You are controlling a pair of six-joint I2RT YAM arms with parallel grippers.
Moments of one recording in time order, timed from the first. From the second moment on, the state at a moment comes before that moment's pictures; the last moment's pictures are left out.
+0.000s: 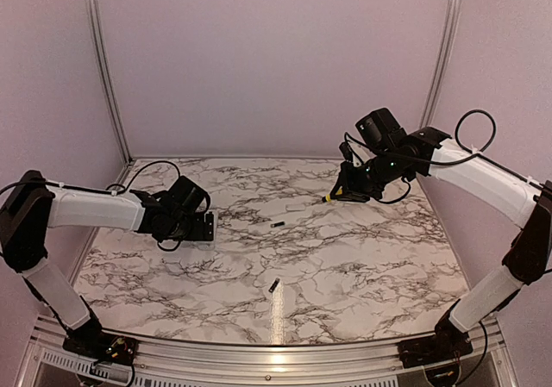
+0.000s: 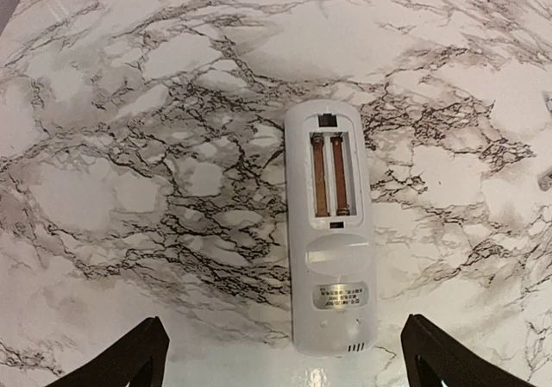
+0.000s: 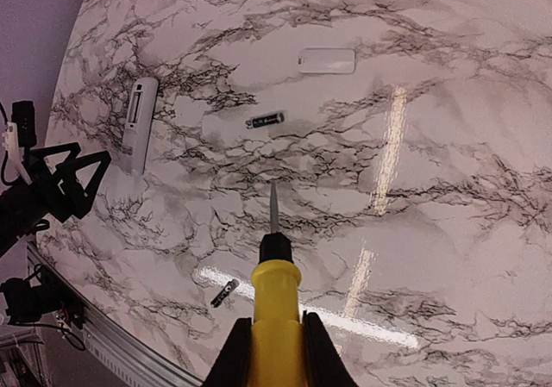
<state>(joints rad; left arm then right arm) -0.70 1.65 0.93 -0.29 -0.38 -0.59 0.61 1.52 1.43 -0.84 -0.18 0.55</state>
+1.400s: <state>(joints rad) -0.84 1.13 0.90 -0.10 0.03 0.25 0.62 1.60 1.50 -0.80 -0.42 0.46</state>
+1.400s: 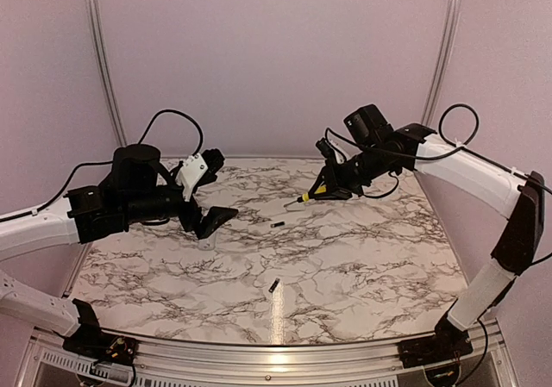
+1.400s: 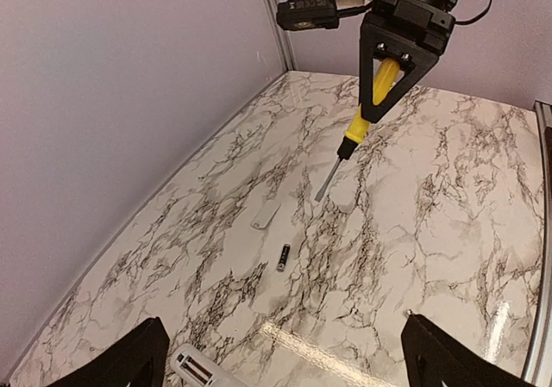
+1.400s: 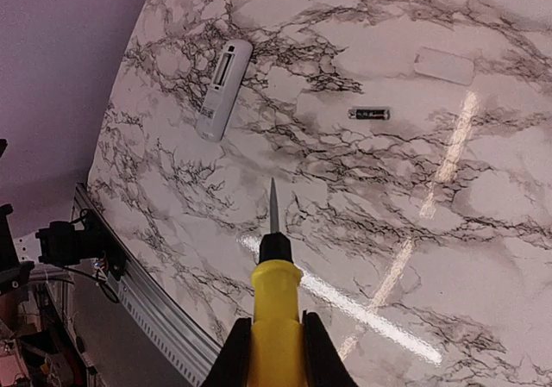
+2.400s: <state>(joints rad) -0.95 1.46 1.07 -0.06 0.09 0.43 0.75 1.70 1.64 -0.77 -0.62 0.43</state>
